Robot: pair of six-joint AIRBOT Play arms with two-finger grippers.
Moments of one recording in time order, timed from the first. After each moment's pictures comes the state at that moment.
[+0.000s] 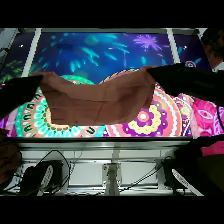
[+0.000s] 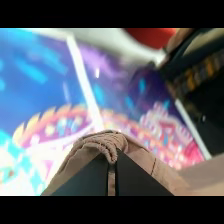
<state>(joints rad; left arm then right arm) 0.09 -0.47 0.97 0.79 -0.99 -1.51 0.32 -0.78 1.31 -0.98 1.02 1.53</state>
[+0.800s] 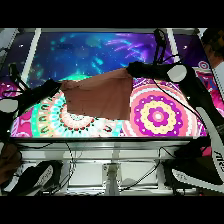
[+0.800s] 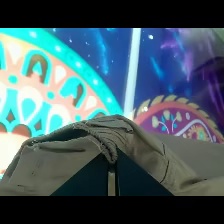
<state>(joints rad) 0.09 -0.89 0.72 0.67 -0.60 -1.36 0.32 -1.28 1.29 -1.03 0.69 1.52</state>
